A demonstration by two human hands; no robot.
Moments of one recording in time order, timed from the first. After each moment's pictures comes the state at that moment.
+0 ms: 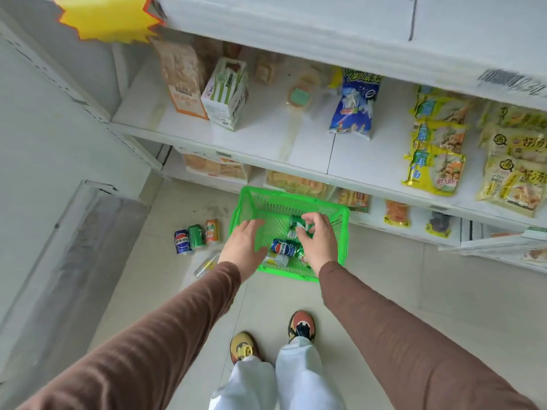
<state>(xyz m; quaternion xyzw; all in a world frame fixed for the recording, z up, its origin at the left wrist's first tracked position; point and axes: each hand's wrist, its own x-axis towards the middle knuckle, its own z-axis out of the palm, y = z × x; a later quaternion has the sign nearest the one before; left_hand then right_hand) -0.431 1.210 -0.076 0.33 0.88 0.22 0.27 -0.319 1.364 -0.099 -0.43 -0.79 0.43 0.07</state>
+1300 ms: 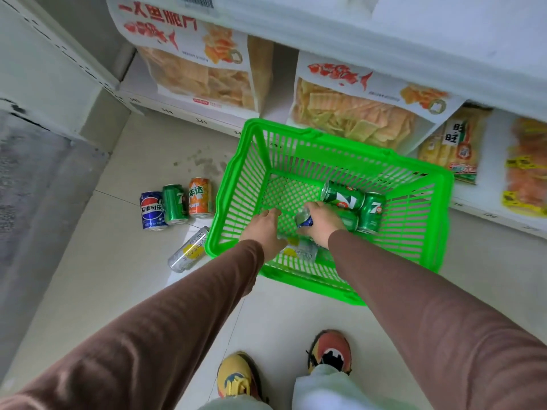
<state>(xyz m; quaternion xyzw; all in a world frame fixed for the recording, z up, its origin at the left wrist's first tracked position) -0.471 1.248 -0.469 0.27 0.87 0.10 0.39 -0.398 1.405 -0.526 -0.27 -0.87 0.30 -0.30</state>
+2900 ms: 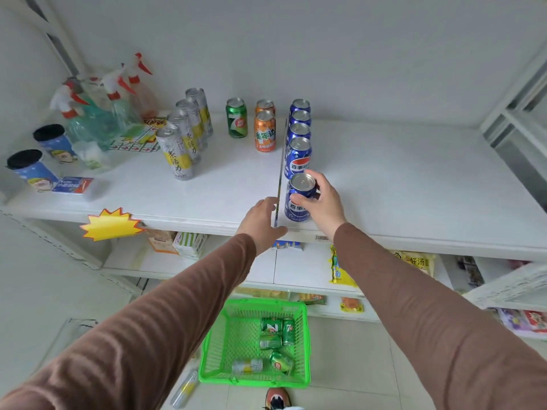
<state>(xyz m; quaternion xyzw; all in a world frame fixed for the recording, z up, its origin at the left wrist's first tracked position) -0.471 1.467 0.245 0.44 0.83 0.31 0.17 -0.365 1.608 0.250 -0.32 -0.75 0.50 0.28</state>
